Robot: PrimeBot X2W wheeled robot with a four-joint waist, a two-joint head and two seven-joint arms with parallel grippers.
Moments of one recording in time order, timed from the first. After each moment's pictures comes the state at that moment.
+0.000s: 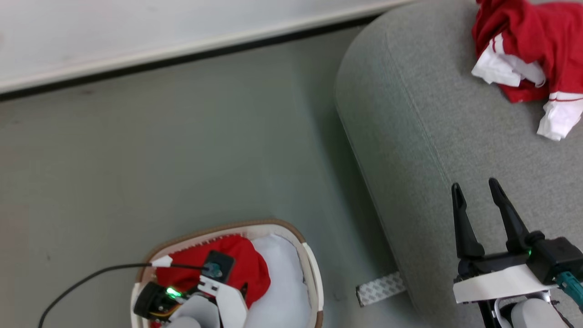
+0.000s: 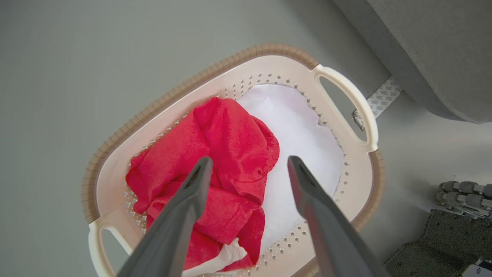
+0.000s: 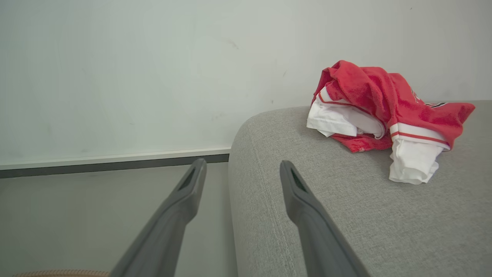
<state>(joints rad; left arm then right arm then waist) -0.37 0.18 -0.53 0.58 -0.17 0.07 0.23 -0.23 -0.05 0.07 0.19 0.22 0.13 -0.26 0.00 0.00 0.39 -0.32</state>
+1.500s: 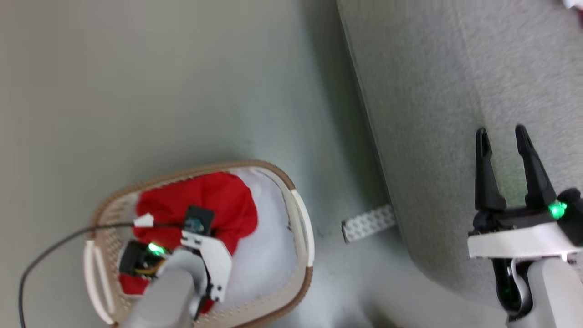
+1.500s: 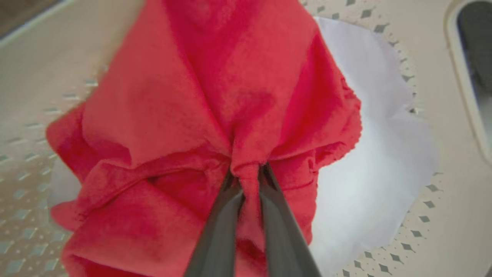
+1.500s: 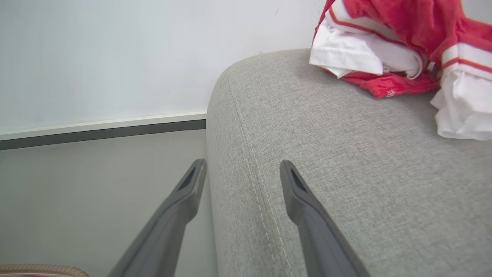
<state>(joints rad) -0.69 0.11 -0.54 1.07 -0.19 0.08 -0.03 -0.37 -0.05 0.04 0.17 0.30 0.13 -0.26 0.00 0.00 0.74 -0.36</state>
